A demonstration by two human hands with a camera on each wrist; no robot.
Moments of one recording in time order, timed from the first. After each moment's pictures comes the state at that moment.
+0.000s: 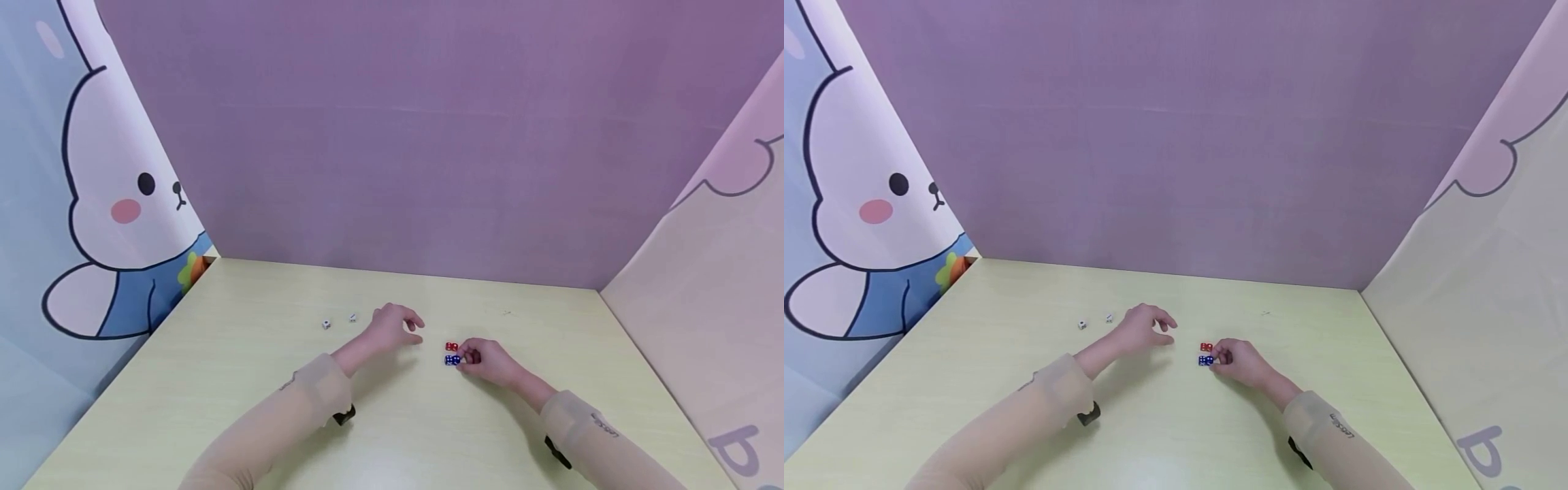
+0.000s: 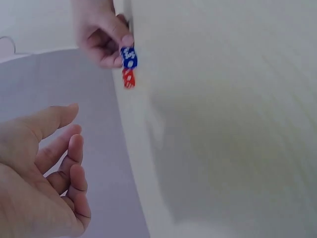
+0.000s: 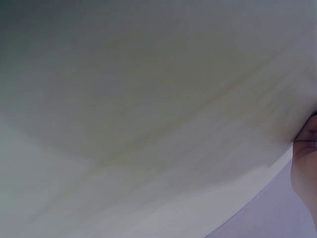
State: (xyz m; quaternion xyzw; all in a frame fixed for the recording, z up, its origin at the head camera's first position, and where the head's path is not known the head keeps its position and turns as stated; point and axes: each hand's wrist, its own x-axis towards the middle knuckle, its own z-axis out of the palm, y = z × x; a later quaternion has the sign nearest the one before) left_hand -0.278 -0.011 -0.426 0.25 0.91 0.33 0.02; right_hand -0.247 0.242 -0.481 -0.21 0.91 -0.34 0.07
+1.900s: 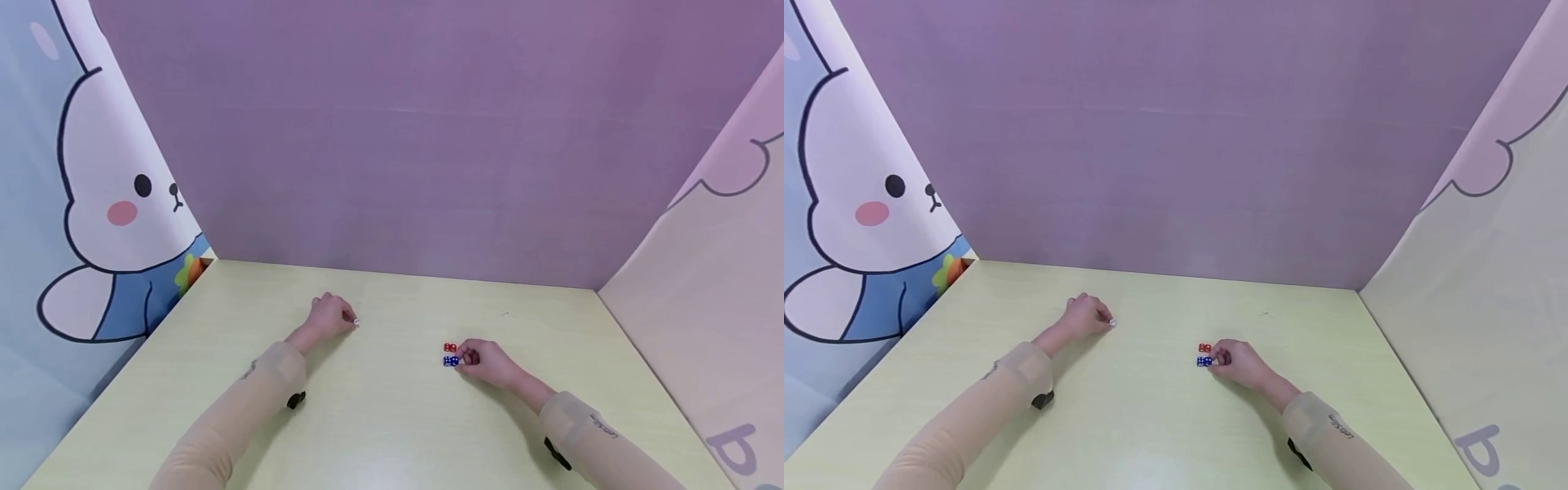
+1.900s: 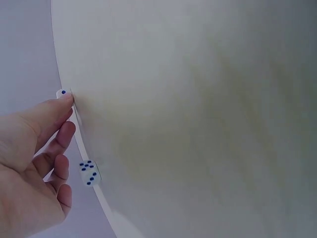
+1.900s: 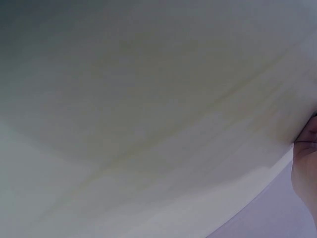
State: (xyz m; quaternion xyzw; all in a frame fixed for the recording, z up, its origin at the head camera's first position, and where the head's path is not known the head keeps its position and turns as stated) left_hand -0.322 -0.116 -0.453 0.17 0.96 0.21 -0.02; right_hand -0.246 0.242 -0.482 -0.20 0.91 -0.35 0.06
